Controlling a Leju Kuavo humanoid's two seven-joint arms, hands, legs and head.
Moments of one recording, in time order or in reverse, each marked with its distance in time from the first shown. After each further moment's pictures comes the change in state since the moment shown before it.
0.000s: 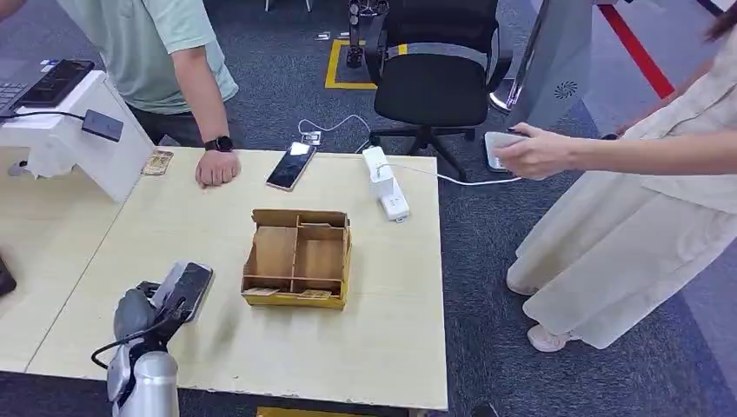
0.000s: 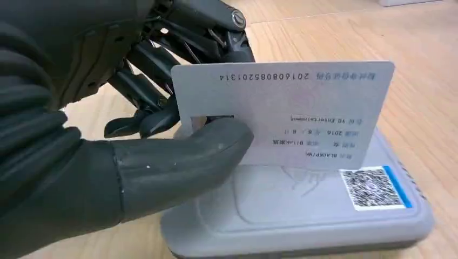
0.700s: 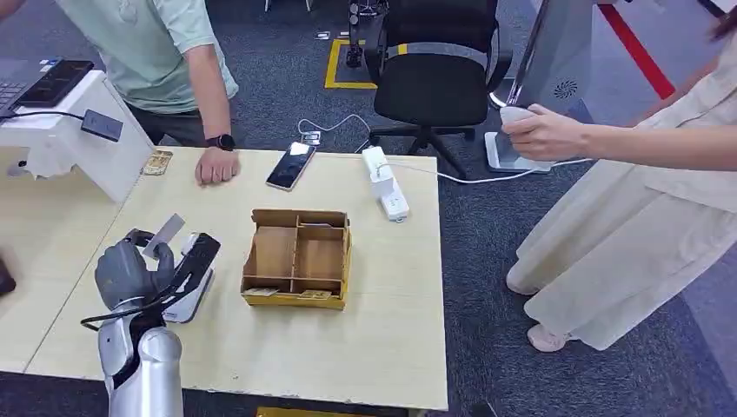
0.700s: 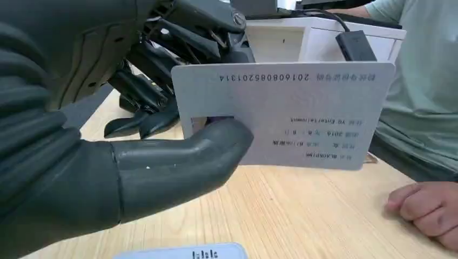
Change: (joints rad) left arm 0.010 0.001 -0.193 -0.198 -0.162 0.124 -0.063; right arm -0.006 0.005 0.007 0.008 0.000 -0.013 0.001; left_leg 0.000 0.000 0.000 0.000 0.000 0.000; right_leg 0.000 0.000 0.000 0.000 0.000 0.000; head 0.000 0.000
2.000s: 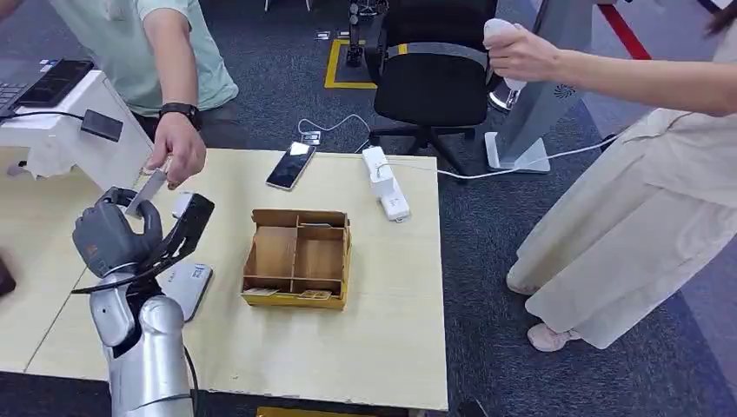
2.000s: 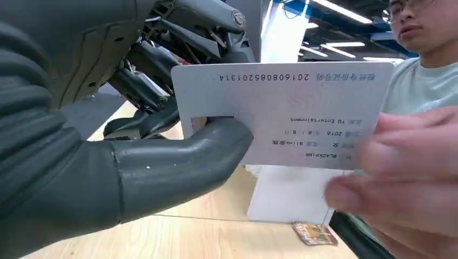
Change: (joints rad) left arm -0.104 -0.018 -0.047 -0.075 -0.091 0.083 0.042; right arm -0.018 0.000 0.047 0.050 0.000 -0.002 0.019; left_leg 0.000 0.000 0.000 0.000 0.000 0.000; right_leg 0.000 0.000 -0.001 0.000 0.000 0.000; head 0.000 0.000
